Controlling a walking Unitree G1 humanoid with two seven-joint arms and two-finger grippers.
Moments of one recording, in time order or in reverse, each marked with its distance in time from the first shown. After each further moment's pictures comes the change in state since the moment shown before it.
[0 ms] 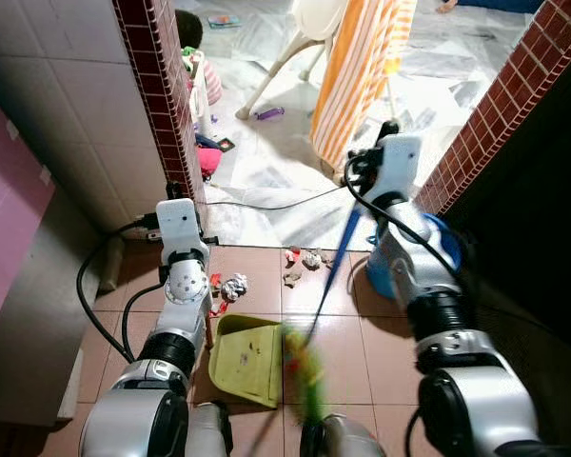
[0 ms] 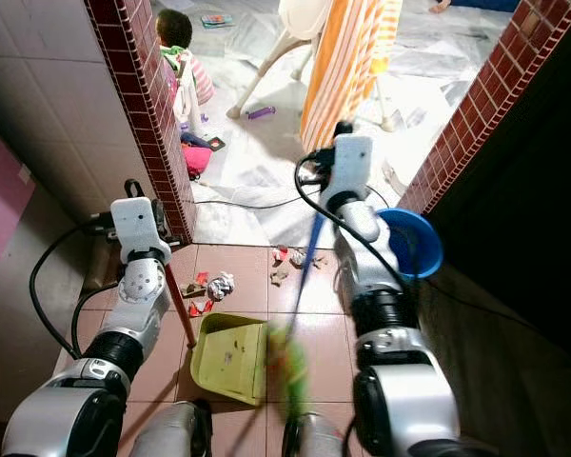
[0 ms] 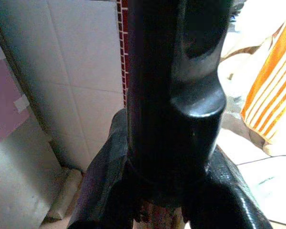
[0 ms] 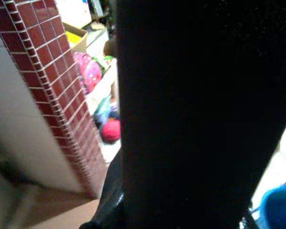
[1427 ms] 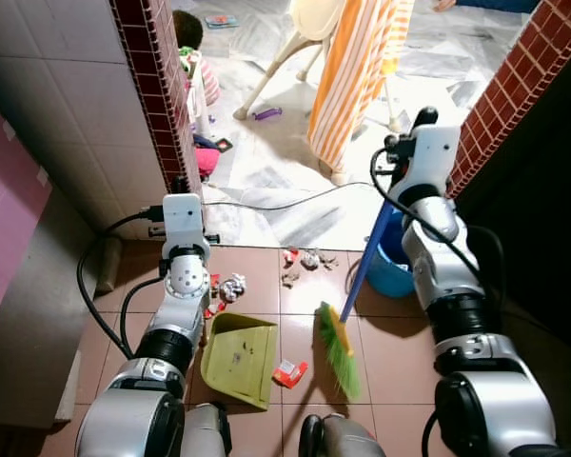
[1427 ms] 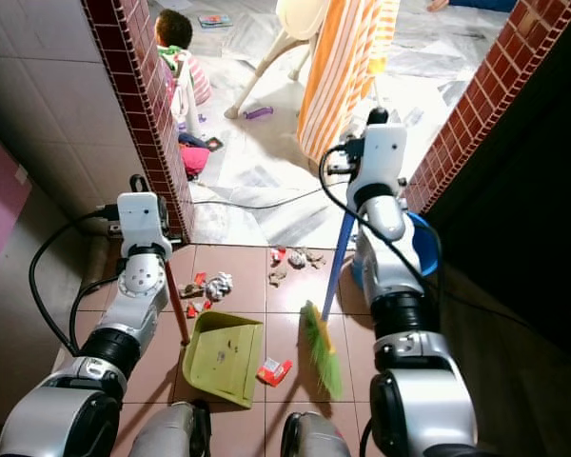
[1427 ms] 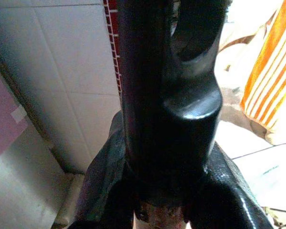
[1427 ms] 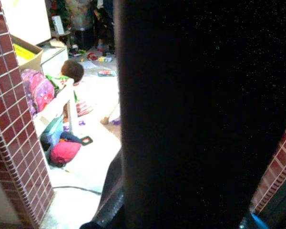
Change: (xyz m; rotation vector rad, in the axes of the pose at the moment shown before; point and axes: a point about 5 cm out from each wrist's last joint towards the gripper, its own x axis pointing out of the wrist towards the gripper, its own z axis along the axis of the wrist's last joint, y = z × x) left arm 0.005 0.002 0.005 0.089 0.016 -0.018; right arm -0.010 -0.029 0.021 -0.177 -0.123 -0.144
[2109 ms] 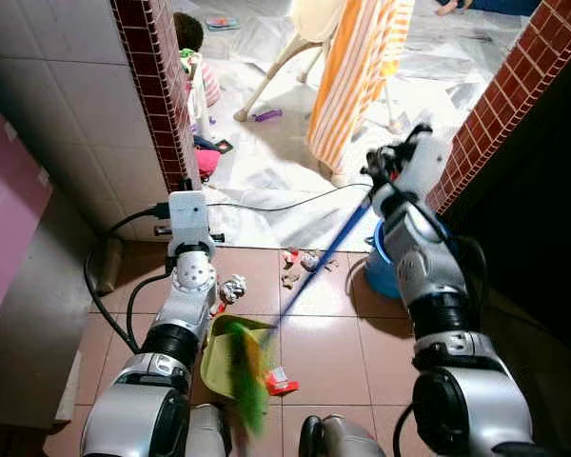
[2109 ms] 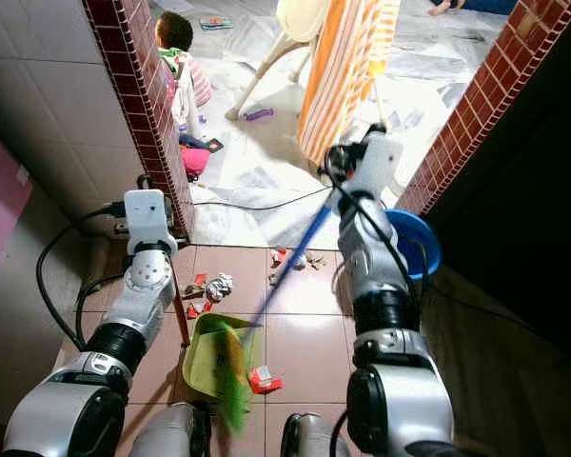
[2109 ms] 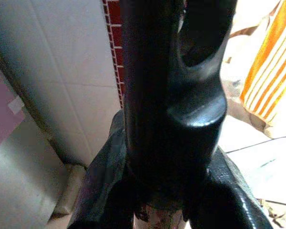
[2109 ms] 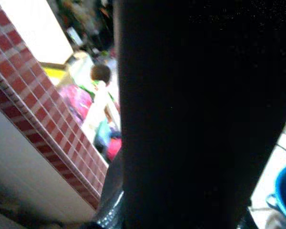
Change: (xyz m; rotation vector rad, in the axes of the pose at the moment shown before) left arm 0.001 -0.009 0.000 -0.031 0.063 -0.004; right arm 0.005 0.016 -0.001 0.375 0.063 0.029
